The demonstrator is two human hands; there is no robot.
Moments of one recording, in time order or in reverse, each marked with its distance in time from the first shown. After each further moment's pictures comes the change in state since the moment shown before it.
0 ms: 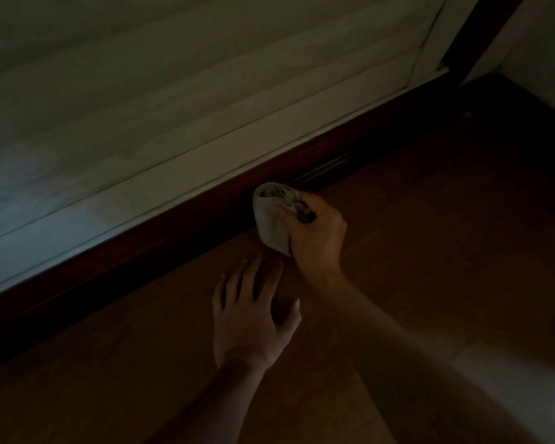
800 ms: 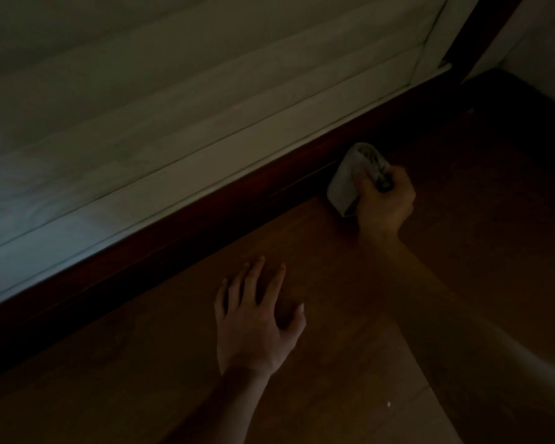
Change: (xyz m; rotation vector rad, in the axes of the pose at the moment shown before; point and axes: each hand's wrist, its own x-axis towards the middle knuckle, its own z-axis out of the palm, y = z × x) left_hand 0.001 -0.001 0.001 0.007 -0.002 0.014; right_hand 0.071 0.014 -0.057 0.019 0.443 0.115
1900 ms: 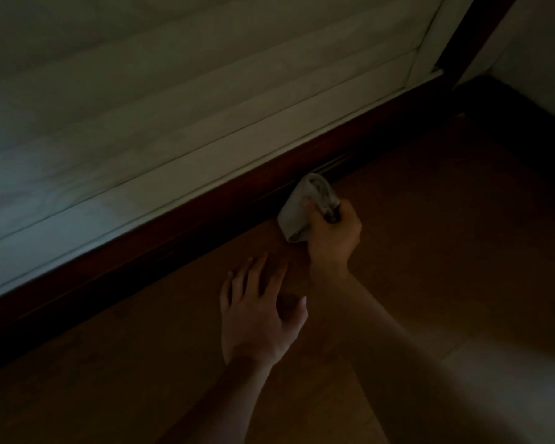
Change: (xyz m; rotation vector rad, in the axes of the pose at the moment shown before) left_hand -0.003 -0.001 -0.002 -0.062 0.037 0.013; right_hand -0.092 0.005 0.021 0.151 -0.133 0.157
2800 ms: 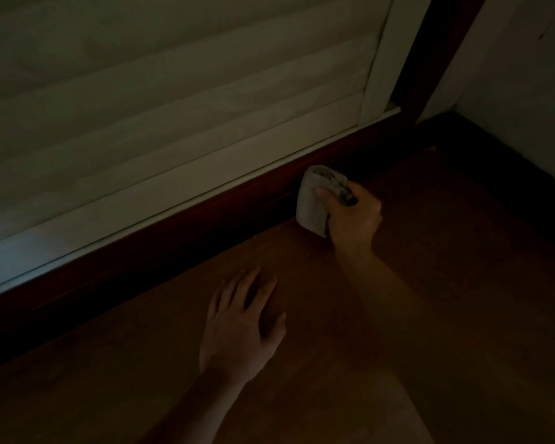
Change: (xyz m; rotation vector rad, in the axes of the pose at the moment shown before) left_hand 0.035 0.045 0.017 -0.023 -0.012 0.086; right_hand 0.123 -0.042 -0.053 -0.126 -0.103 -0.191
